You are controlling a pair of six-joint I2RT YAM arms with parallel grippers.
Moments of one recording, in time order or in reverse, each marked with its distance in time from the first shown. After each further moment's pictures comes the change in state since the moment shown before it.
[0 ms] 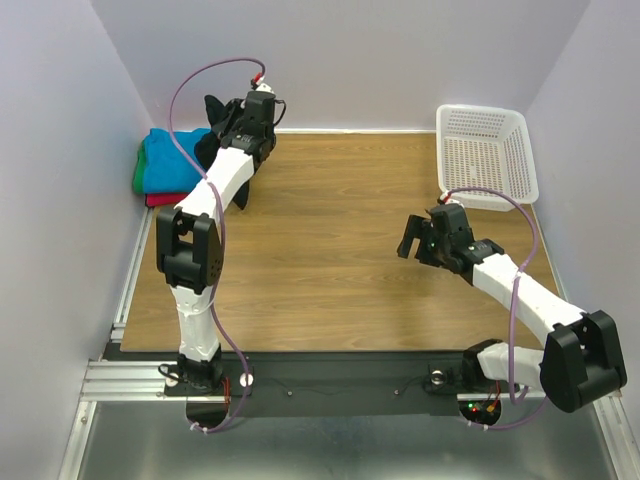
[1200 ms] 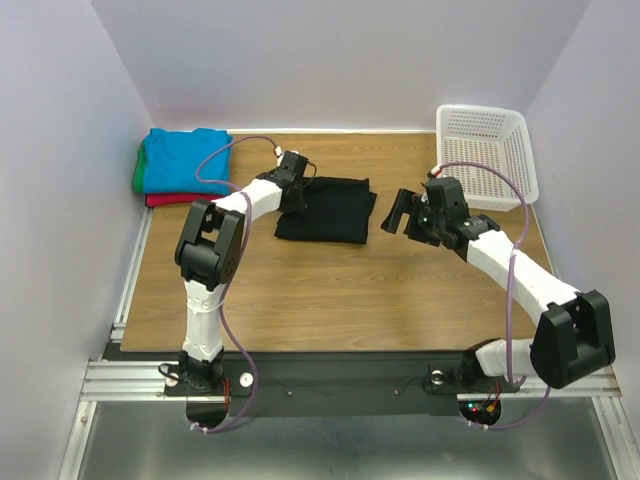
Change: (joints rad) left arm -0.113 0.086 -0.327 -0.075 0.678 -0.923; right arm 0.000 0.134 0.223 0.000 -0.156 0.034
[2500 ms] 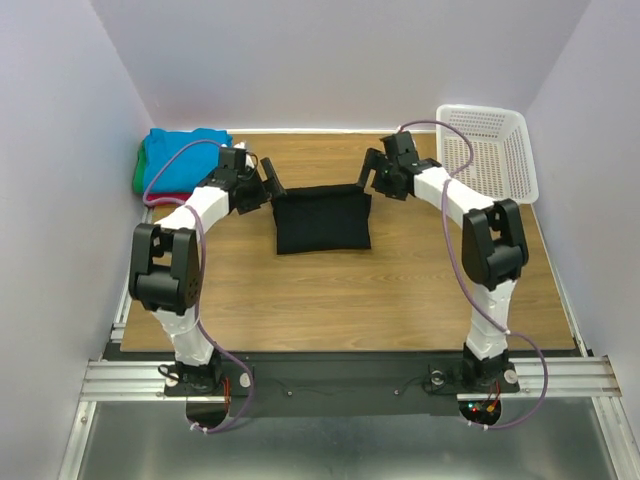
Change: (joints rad) left arm 0.243 -0.277 -0.225 0.116 0.393 -0.126; right arm 0.000 0.740 0.677 0.001 0.101 -0.002
